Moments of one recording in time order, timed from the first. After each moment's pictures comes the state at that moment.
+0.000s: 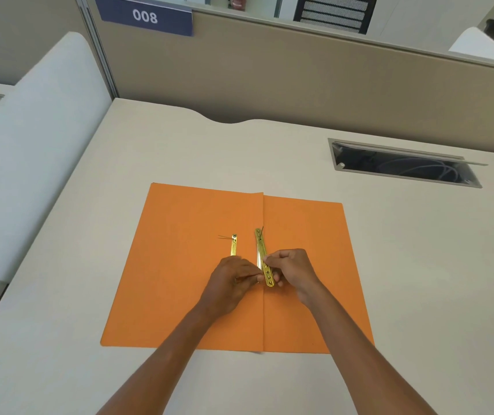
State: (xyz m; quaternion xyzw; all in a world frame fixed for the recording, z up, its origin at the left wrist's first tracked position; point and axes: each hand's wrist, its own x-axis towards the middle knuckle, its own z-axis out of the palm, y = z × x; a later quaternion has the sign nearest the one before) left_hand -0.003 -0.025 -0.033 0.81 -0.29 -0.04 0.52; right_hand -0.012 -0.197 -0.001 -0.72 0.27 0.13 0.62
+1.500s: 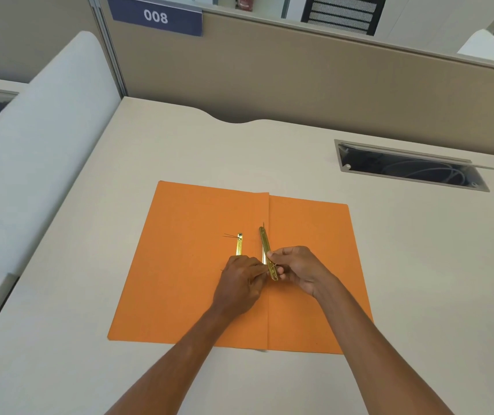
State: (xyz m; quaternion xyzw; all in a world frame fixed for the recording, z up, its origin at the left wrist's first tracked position) left_hand -0.015 -0.039 -0.030 0.88 -0.25 0.03 0.41; right_hand -0.003 -0.202 0.014 -0.63 0.28 0.23 0.69
